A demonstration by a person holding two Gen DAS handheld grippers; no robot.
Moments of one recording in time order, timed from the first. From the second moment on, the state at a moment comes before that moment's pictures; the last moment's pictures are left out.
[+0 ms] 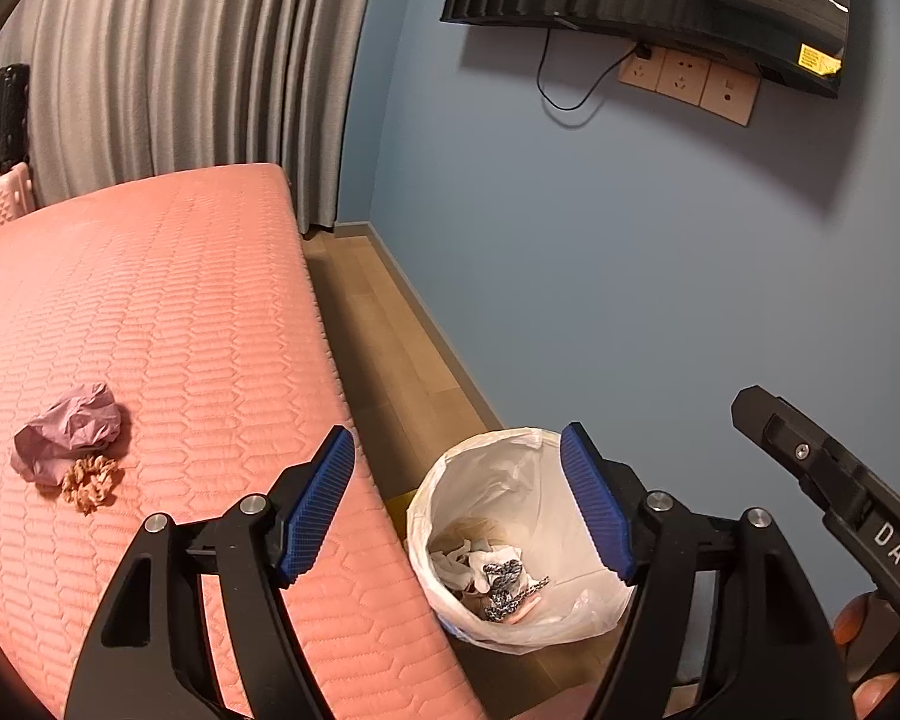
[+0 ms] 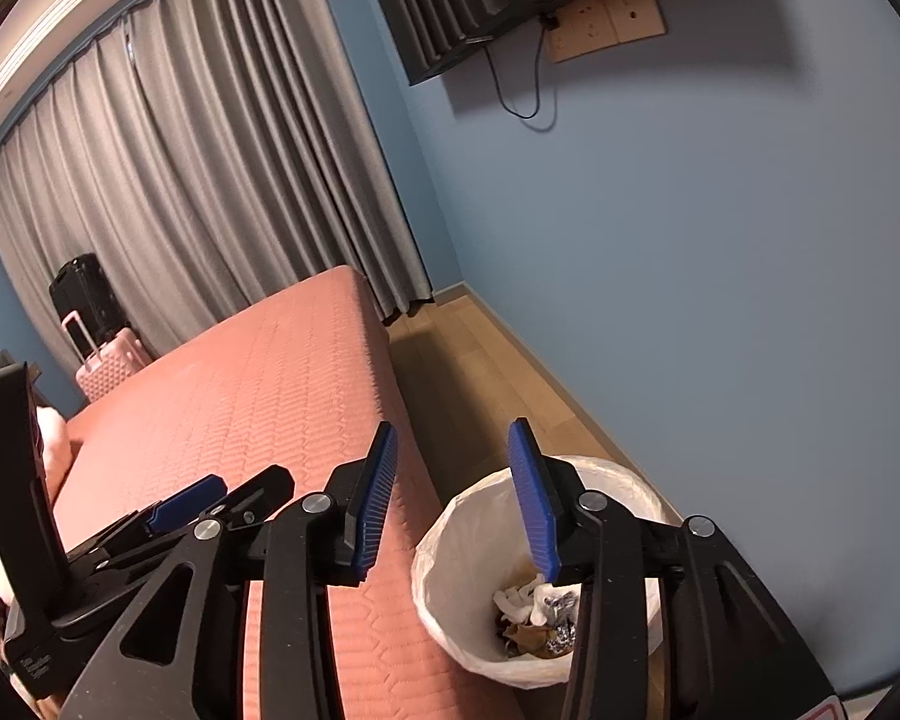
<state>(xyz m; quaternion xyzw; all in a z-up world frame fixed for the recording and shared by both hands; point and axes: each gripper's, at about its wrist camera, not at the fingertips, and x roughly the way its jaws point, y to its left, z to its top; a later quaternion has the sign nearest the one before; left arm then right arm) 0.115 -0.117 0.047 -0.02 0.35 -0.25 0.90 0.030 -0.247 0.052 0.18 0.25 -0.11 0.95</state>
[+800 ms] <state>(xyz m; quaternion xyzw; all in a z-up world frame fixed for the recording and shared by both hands) 0.110 -0.009 0.047 -0.06 0.35 -0.18 0.92 0.048 -0.143 0.053 0.13 0.28 -0.04 0.95</state>
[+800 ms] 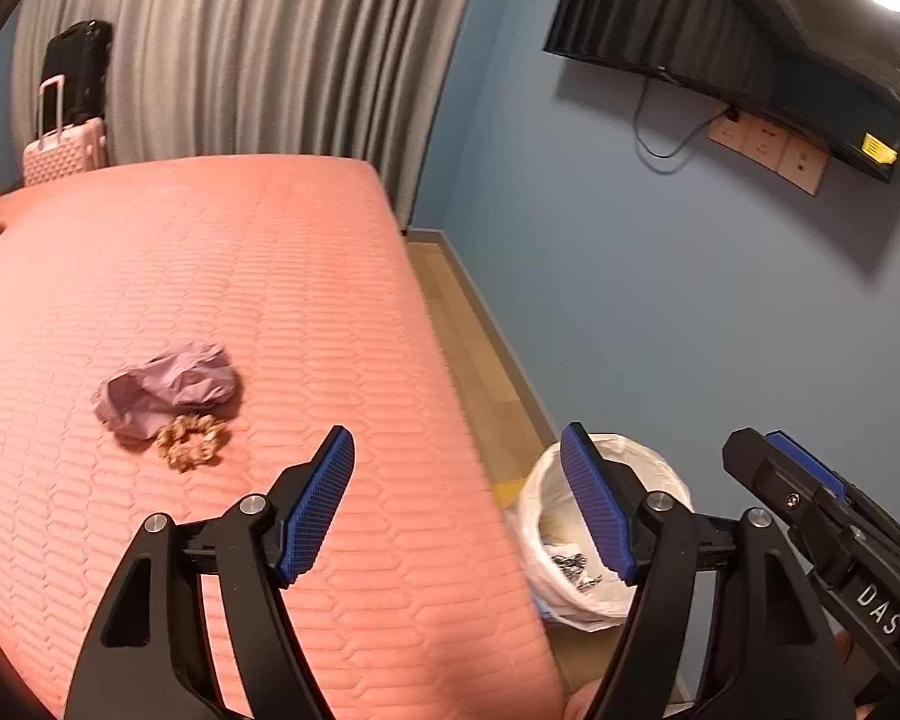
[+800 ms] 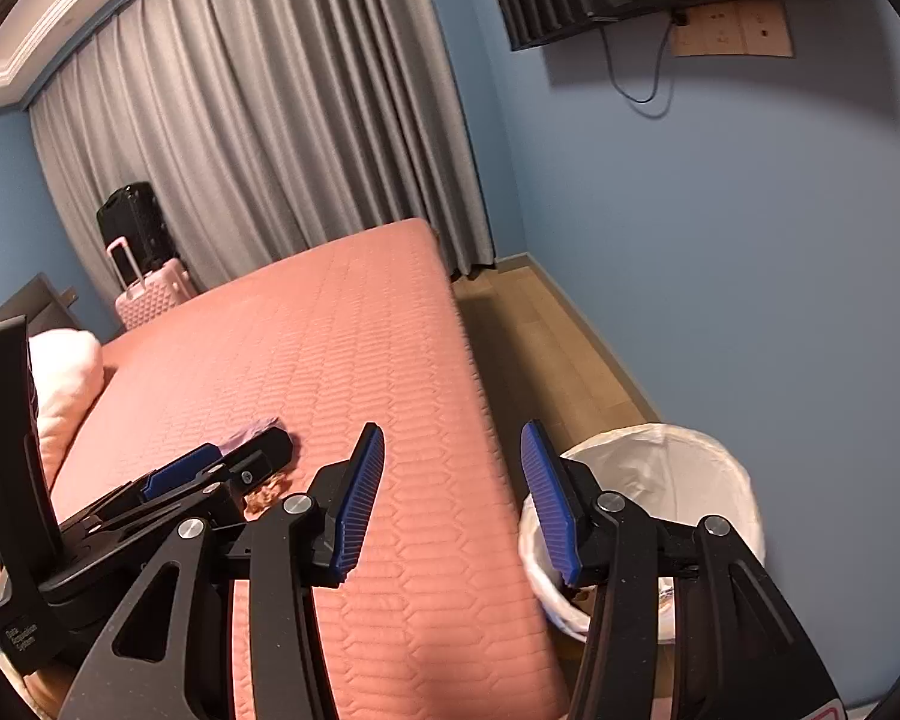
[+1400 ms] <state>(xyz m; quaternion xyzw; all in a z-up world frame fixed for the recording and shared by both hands) 0.128 0.109 0.003 -0.10 0.39 -0.08 0.91 0.090 -0.043 0.017 0.10 0.34 0.02 0.94</state>
